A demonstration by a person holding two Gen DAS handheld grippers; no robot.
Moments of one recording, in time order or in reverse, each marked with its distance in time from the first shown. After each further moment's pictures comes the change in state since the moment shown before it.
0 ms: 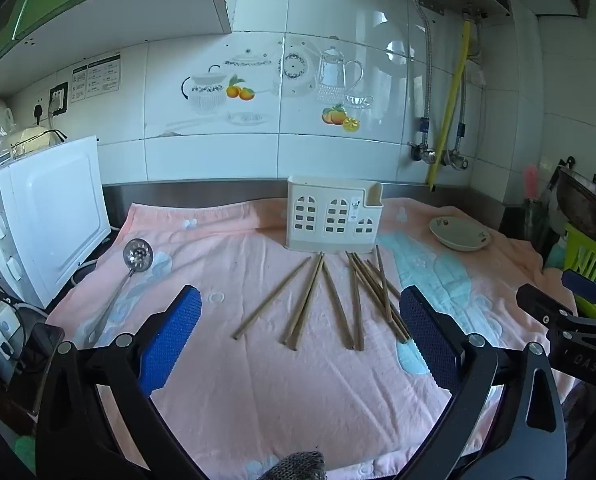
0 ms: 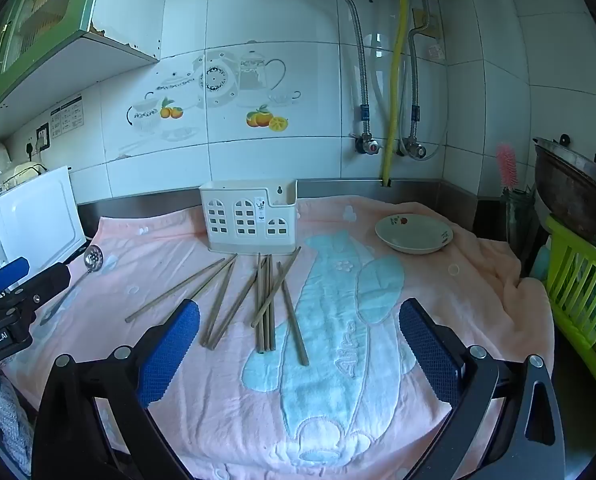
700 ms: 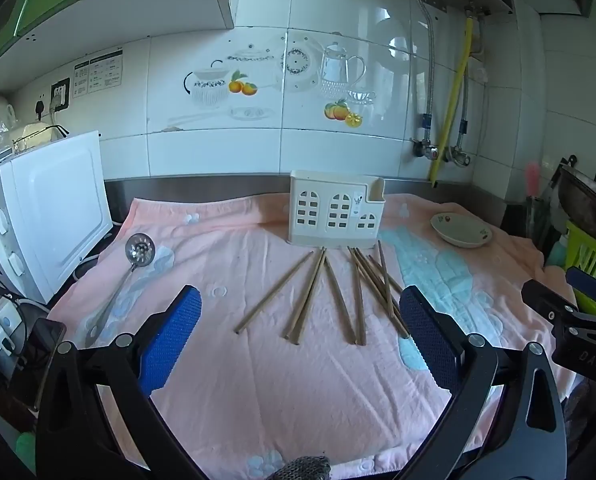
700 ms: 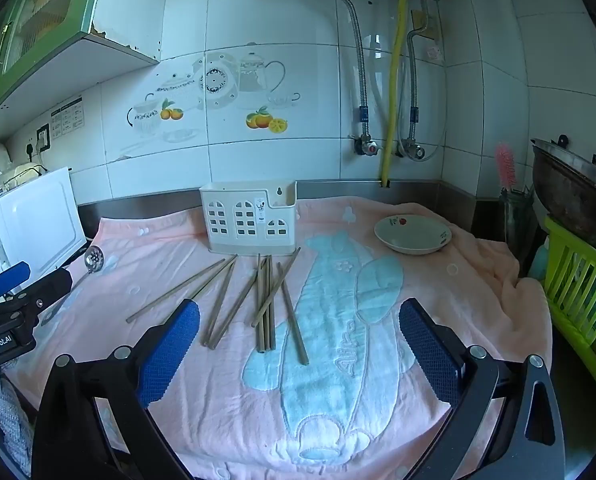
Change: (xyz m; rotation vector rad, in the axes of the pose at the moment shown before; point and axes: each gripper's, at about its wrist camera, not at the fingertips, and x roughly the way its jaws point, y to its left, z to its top) left arm 0.001 0.001 -0.005 -0.002 0.024 0.008; right arm -0.005 0.001 0.000 -0.006 -0.002 -0.009
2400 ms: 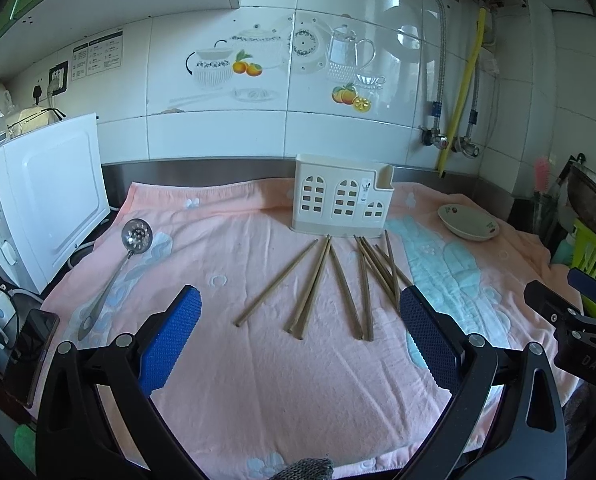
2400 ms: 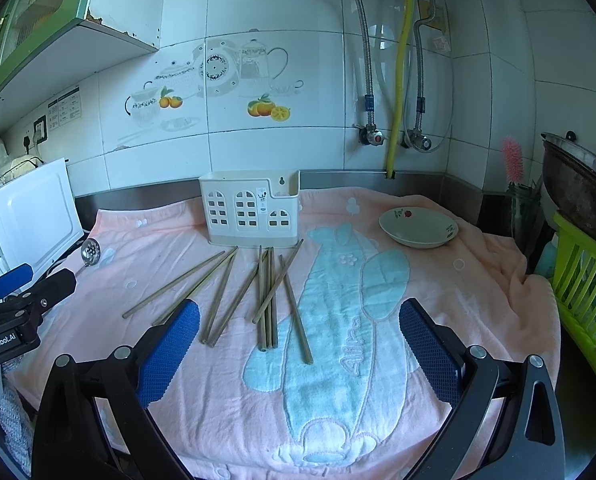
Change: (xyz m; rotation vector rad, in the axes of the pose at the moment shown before) left arm 0.022 0.005 -0.001 -0.024 0.052 0.009; right arm 0.021 0.005 -0.001 -0.005 0.039 0.008
